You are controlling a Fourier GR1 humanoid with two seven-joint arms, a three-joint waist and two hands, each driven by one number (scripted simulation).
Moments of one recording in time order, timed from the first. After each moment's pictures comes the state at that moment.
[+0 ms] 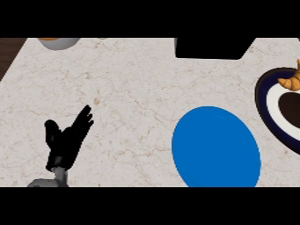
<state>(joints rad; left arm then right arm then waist) -0.01 0.10 -0.08 -1.42 0.10 0.03 0.22 -0.58 -0.63 -0.58 -0.33 -0.05 -0.16 -0.75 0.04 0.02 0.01</state>
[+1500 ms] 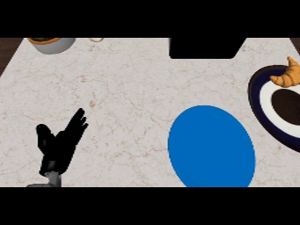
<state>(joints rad) 0.02 0.10 -0.05 -1.43 0.11 0.02 0.21 -0.12 -0.74 -0.57 -0.28 -0.06 0.30 -0.98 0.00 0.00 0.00</state>
